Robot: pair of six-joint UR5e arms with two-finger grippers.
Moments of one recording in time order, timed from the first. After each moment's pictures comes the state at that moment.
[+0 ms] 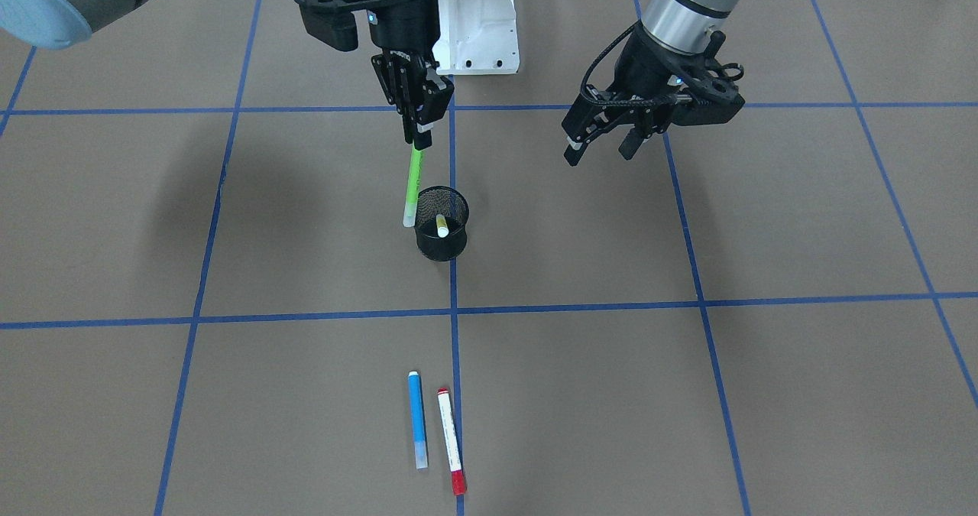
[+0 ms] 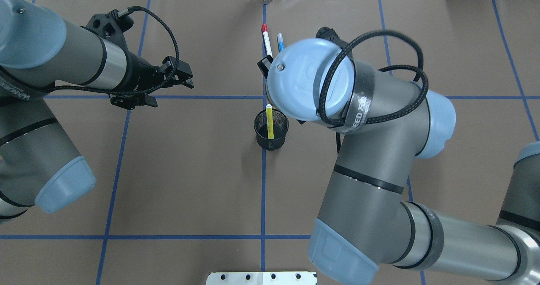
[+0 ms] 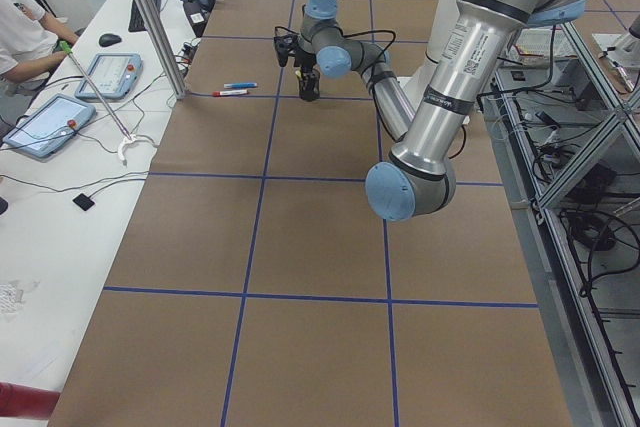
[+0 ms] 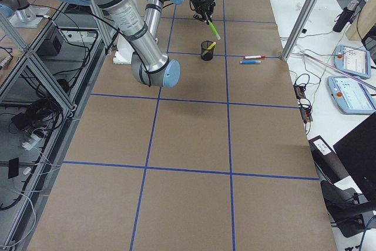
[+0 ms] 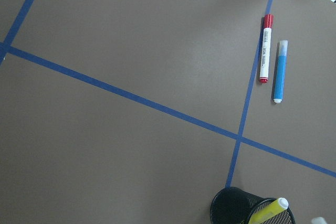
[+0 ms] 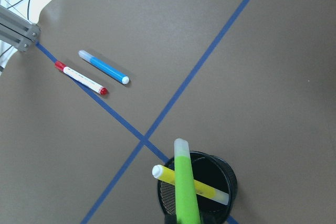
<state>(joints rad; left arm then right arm) -0.75 -2.02 -2.02 -1.73 -1.97 -1.53 0.51 -0.73 1.98 -1.90 1.48 2.15</state>
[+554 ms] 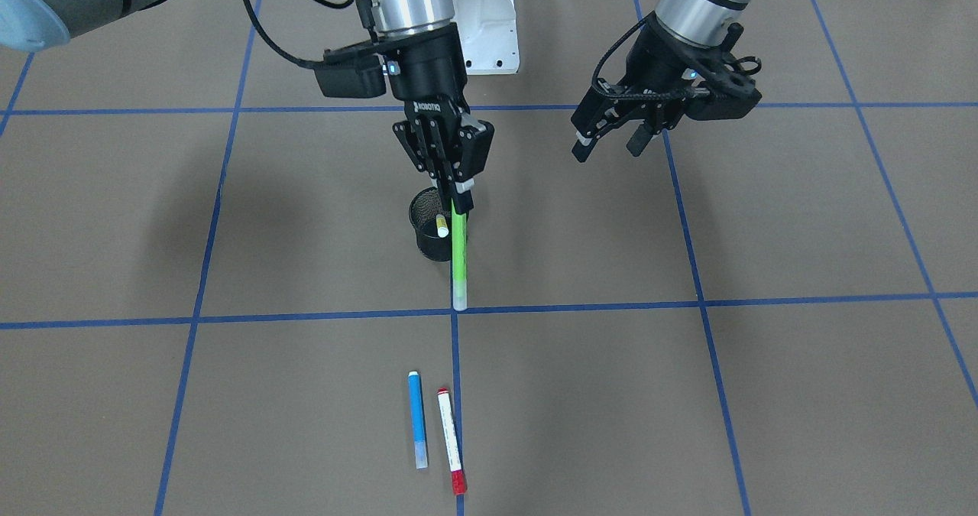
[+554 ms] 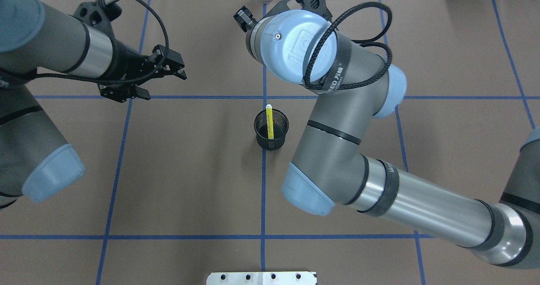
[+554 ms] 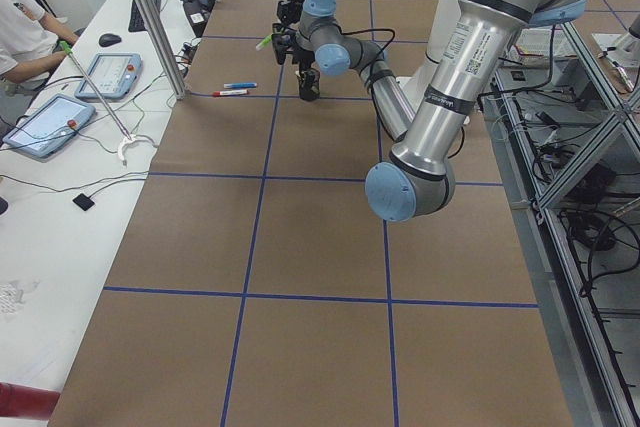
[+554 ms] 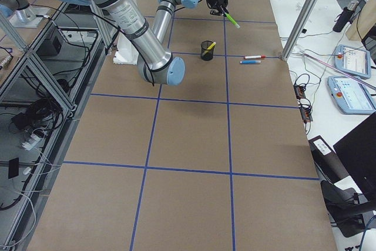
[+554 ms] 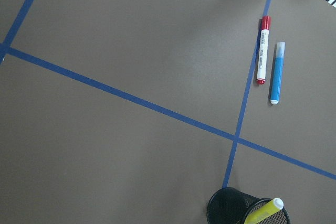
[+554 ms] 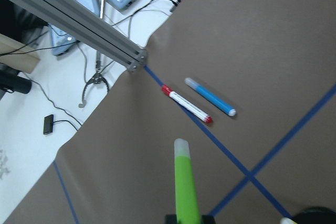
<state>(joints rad) -0.82 -2.01 -2.04 -1.73 -2.05 -1.53 0.57 -0.70 1.67 -1.38 1.35 1.94</state>
